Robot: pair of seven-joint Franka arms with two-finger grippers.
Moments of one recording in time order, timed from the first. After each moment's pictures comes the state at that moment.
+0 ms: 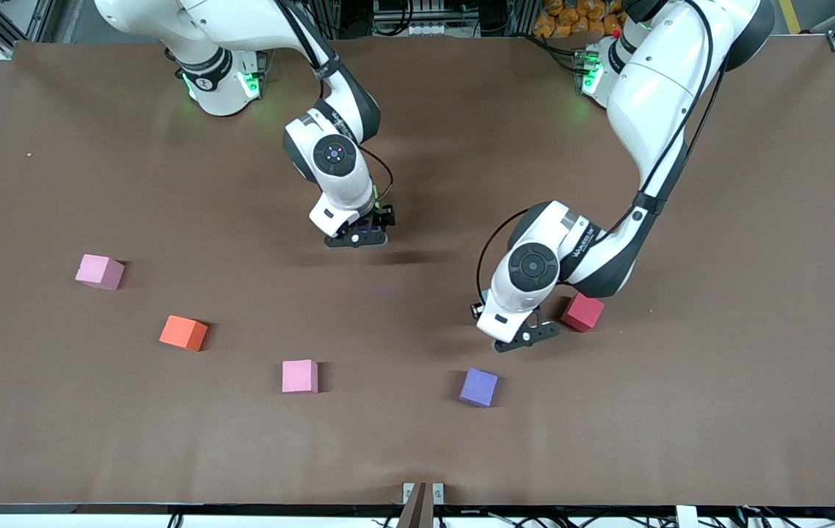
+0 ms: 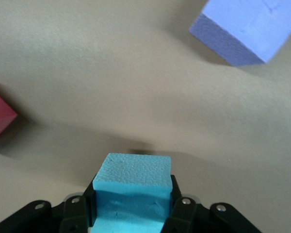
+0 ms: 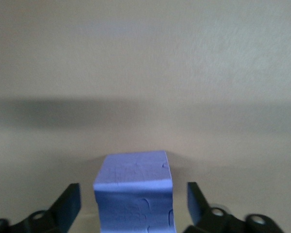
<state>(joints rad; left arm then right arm) -0.30 0.81 -0.33 -1.40 0.23 2.12 -0.93 0.79 0.44 -0.07 -2.03 0.12 2.44 0.60</state>
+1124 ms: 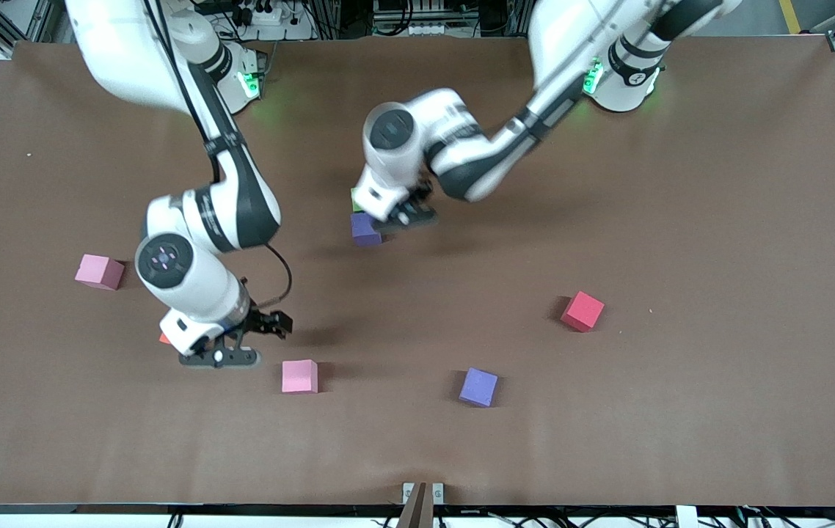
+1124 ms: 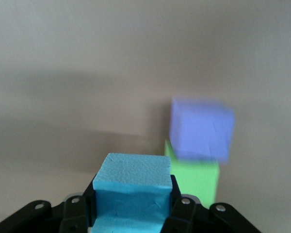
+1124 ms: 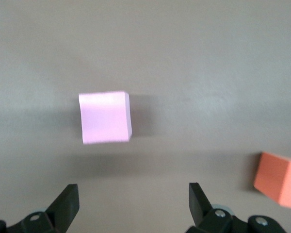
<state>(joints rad) -0.59 0.72 -0.56 -1.49 0.23 2.07 -1.32 0.48 0.66 -0.21 -1.43 0.12 2.17 0.25</state>
